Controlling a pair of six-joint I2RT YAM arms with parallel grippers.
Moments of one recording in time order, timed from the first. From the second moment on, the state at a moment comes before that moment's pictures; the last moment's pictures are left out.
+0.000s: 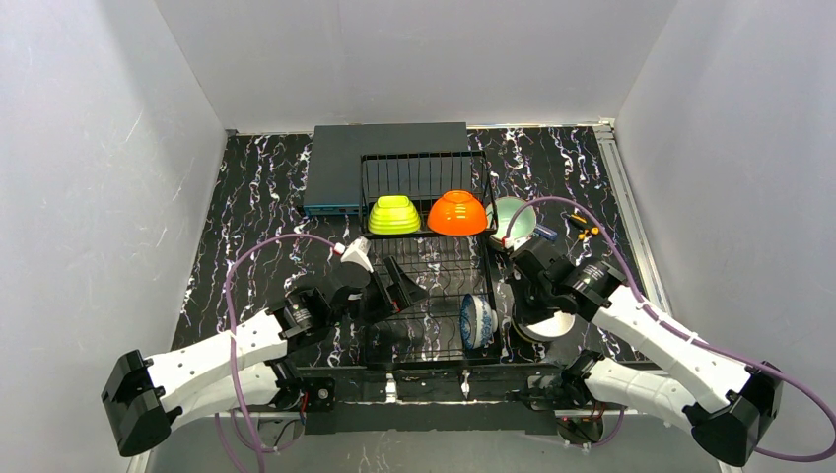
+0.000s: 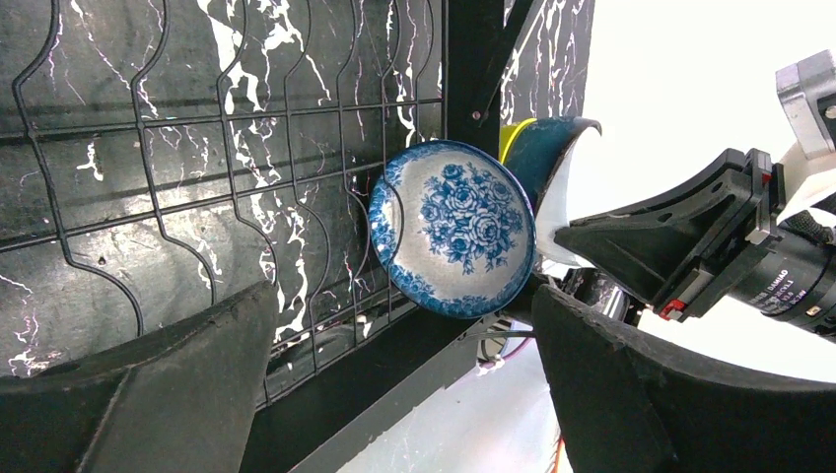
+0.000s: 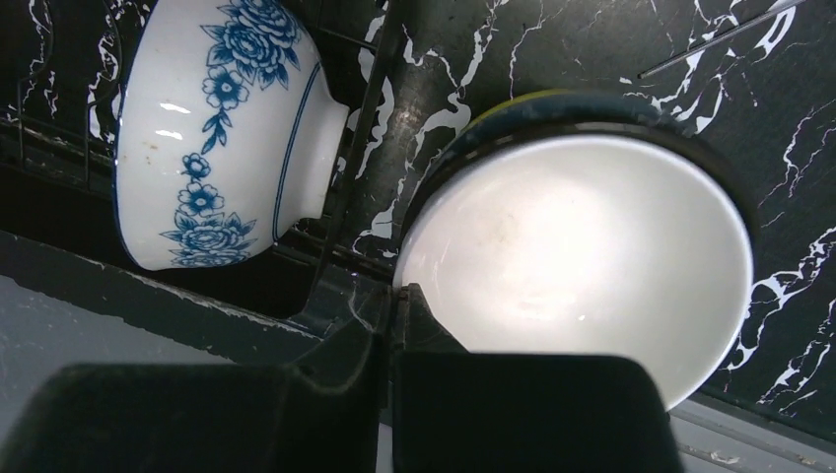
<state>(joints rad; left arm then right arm) -0.95 0.89 0.56 -0.24 -0.06 -1.19 0.79 0.93 0.85 -1.09 0.04 0.40</state>
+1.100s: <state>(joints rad) -0.95 0.87 0.57 -0.22 -0.03 -1.09 0.79 0.91 0.81 -1.08 -0.01 0.42</state>
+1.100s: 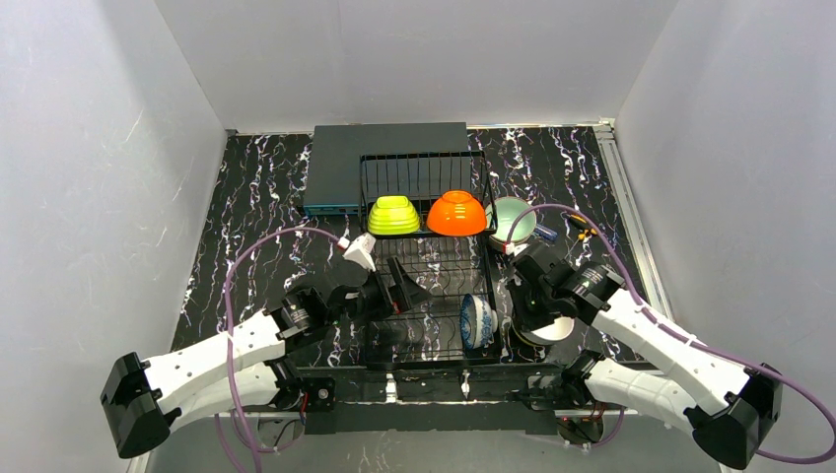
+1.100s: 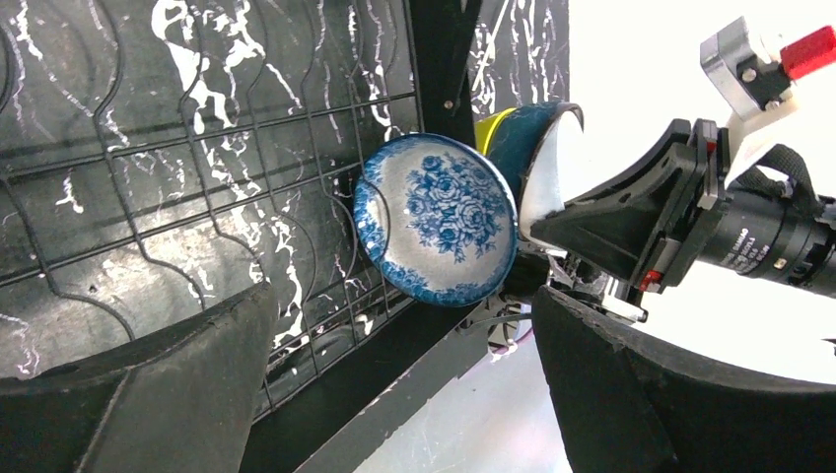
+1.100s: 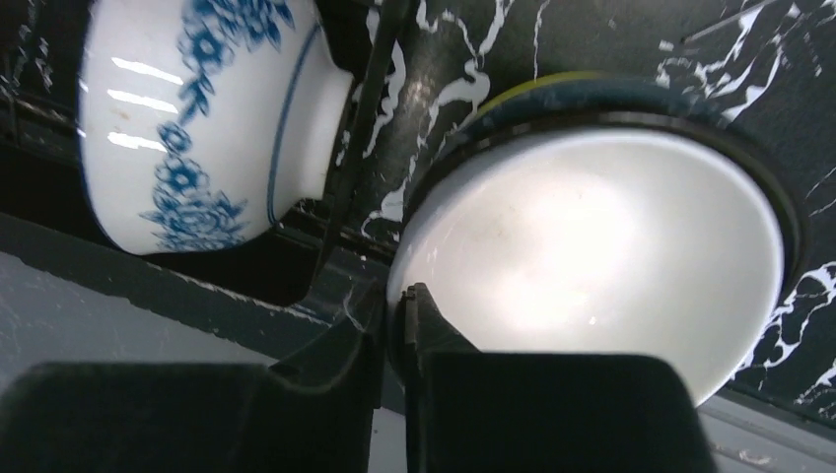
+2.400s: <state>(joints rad) -0.95 0.75 0.62 -0.15 0.53 -0.12 0.79 0.79 0.92 -0.93 -0.57 0.31</state>
